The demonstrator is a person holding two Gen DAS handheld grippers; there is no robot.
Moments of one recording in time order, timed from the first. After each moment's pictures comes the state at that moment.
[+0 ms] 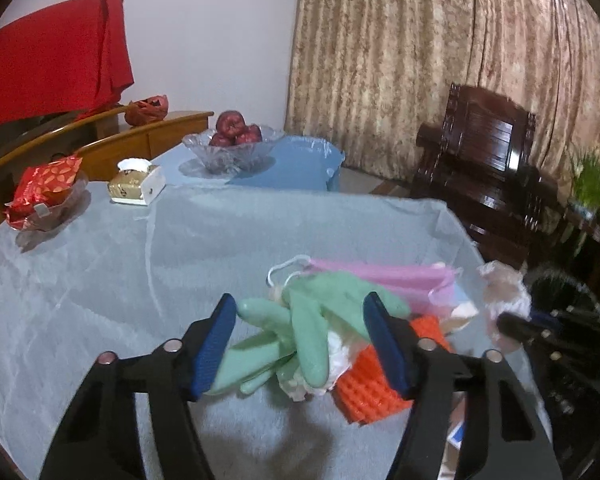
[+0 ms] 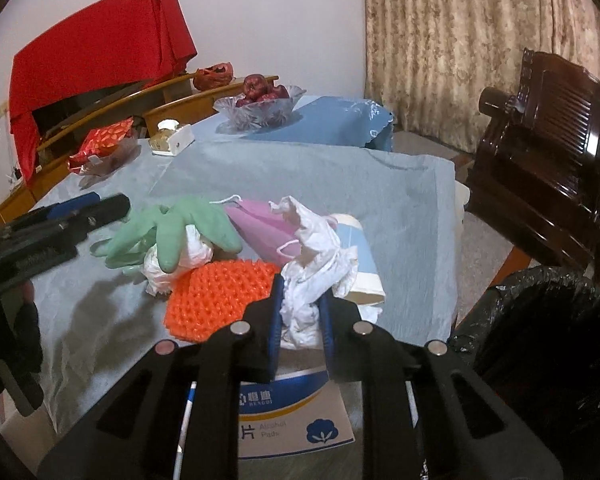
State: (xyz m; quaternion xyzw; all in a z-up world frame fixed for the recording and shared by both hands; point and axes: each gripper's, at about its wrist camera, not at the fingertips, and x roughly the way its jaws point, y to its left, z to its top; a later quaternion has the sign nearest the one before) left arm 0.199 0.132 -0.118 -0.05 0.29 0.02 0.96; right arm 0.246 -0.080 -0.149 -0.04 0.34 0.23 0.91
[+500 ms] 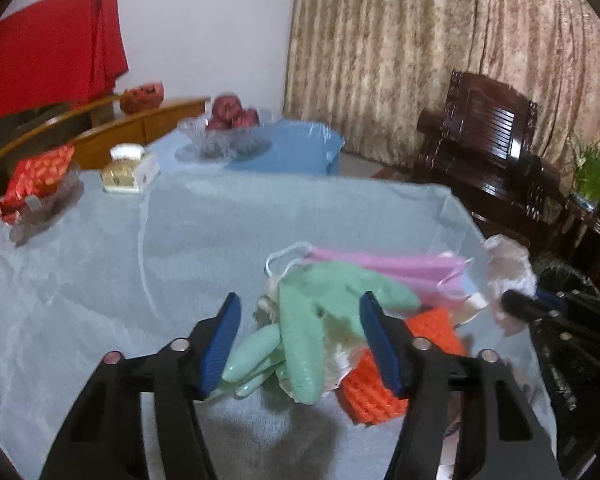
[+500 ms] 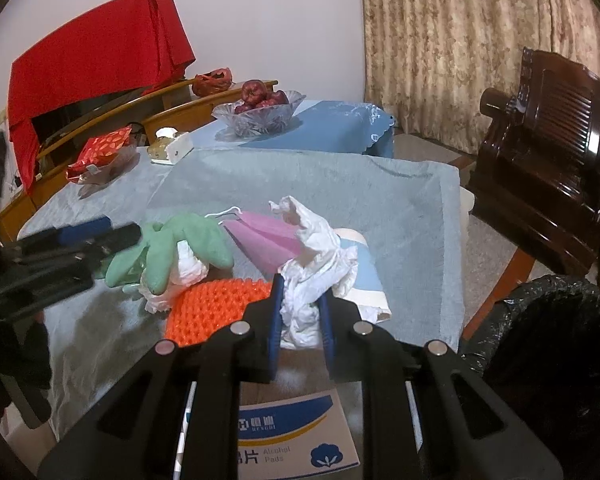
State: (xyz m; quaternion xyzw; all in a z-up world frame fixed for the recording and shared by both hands) left arm 0.220 0.133 -0.139 -0.05 0.33 0.02 0.94; right arm 0.259 -0.077 -0.147 -0.03 0.34 0.23 0.91
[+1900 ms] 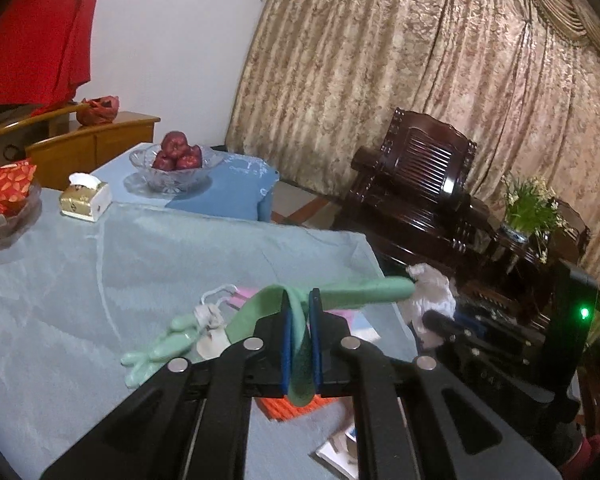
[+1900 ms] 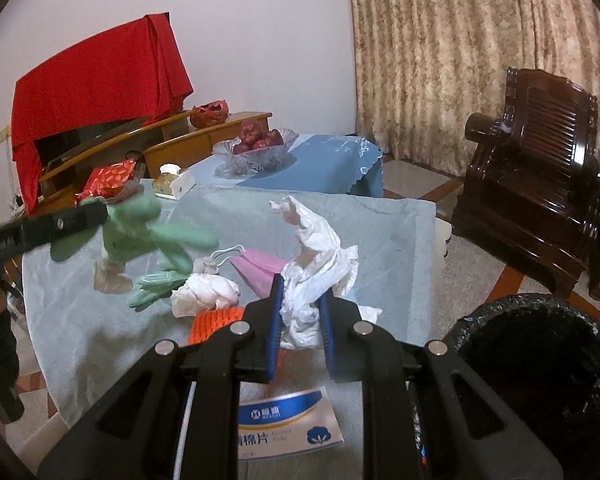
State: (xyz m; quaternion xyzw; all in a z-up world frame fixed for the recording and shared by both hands) left arm 0.174 0.122 -0.058 -0.11 0.28 -0.10 0.95; right arm 0.223 -0.106 -0.103 -0.02 0.29 0.22 0.93
